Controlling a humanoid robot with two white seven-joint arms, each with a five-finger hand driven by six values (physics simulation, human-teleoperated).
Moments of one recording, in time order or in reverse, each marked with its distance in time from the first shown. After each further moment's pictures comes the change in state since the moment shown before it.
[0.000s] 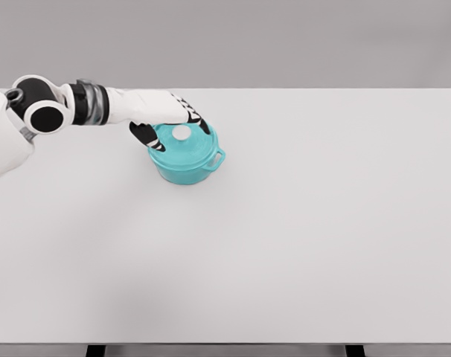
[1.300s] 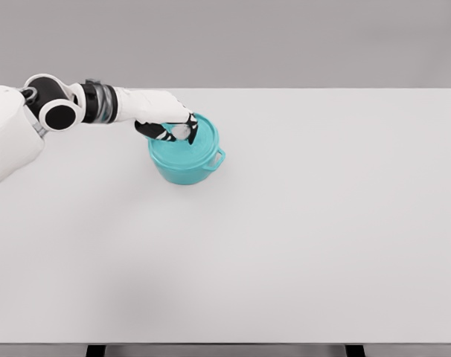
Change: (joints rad) left arm -0.018 -0.054 -0.010 0.089 -0.066 -0.007 0.000; right arm 0.002 0.000 0.000 0.000 0.000 0.000 0.000
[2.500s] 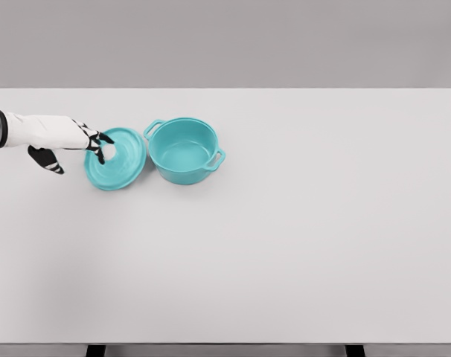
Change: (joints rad) left arm 0.084 0.343 0.000 0.000 -0.003 -0.195 0.000; right arm -0.002 0.000 0.000 0.000 0.000 0.000 0.000
